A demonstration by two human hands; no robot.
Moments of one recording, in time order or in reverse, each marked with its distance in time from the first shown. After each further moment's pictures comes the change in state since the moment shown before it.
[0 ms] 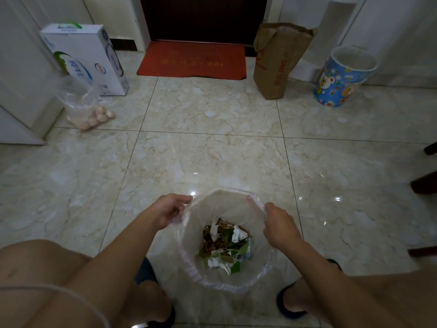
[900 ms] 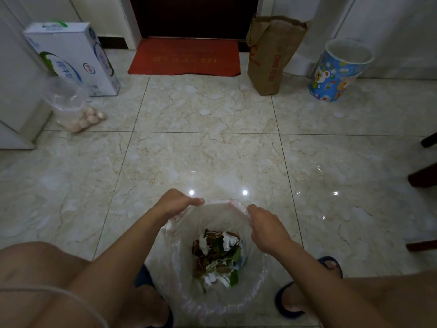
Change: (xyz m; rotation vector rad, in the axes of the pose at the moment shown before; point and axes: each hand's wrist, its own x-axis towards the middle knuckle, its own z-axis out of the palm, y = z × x) left_hand 0.001 0.021 0.030 0.595 0.152 0.188; right_hand 0.001 -0.009 0.004 -0.031 -0.066 -0.201
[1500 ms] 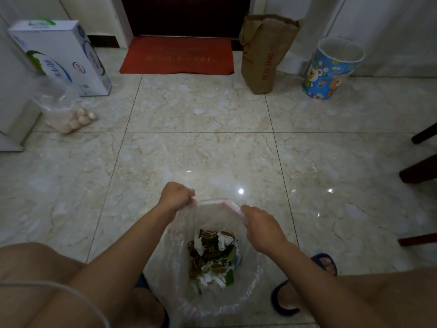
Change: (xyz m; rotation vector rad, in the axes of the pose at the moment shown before) left_hand 0.011 0.020 0.023 -0.212 0.175 0.070; right_hand 0.002 0.007 0.003 0.011 0.033 -0.025
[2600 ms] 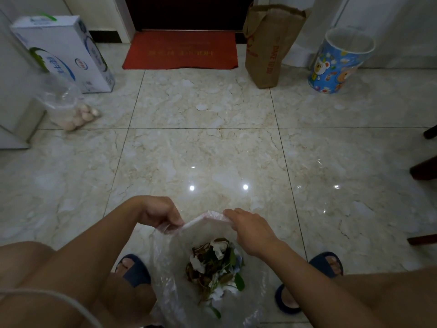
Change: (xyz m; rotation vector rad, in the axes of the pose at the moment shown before) left_hand 0.017 -0.027 -0.056 0.323 -0.811 -0.285; right_hand 0.006 -0.022 0.010 -0.078 -0.116 -0.204
